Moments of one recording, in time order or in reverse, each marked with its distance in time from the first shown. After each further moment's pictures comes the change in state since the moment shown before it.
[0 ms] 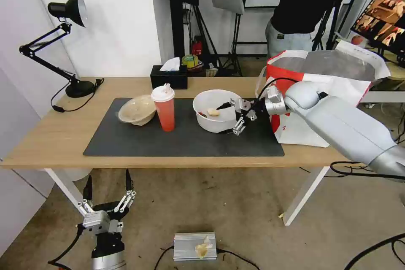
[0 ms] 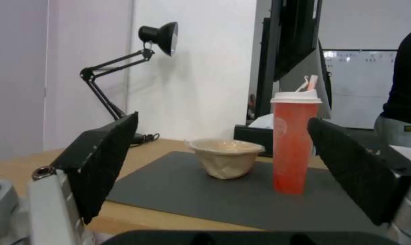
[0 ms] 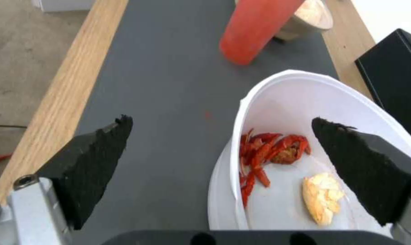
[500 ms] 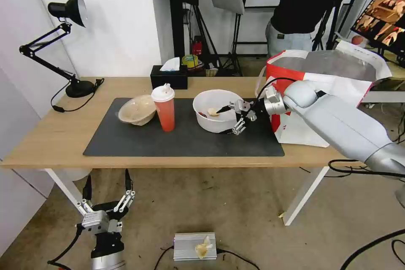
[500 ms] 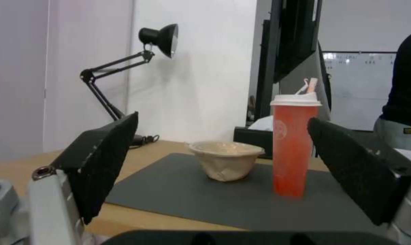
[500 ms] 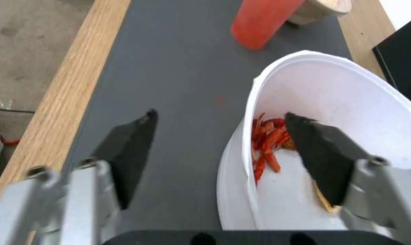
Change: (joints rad) left arm 0.002 0.002 -0.001 -0.004 -0.001 -0.004 -0.001; right arm 0.015 0.012 -0.010 -0.035 -0.031 -0.002 -0.049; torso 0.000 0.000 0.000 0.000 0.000
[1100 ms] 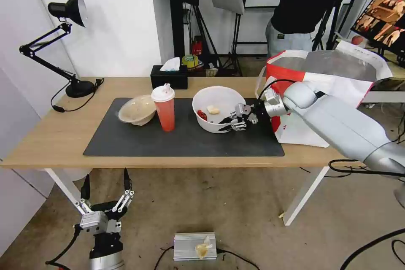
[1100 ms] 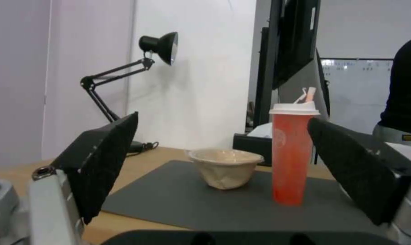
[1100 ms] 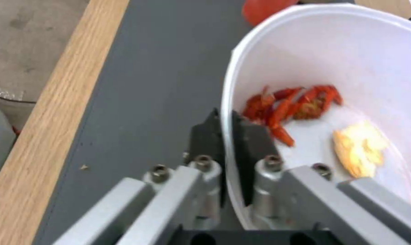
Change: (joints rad) left arm 0.005 0.001 -0.008 -0.007 0.008 -0.020 0.000; right arm 0.003 0.008 -0.014 -0.030 -0.016 -0.002 -0.024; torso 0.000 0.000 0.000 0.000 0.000
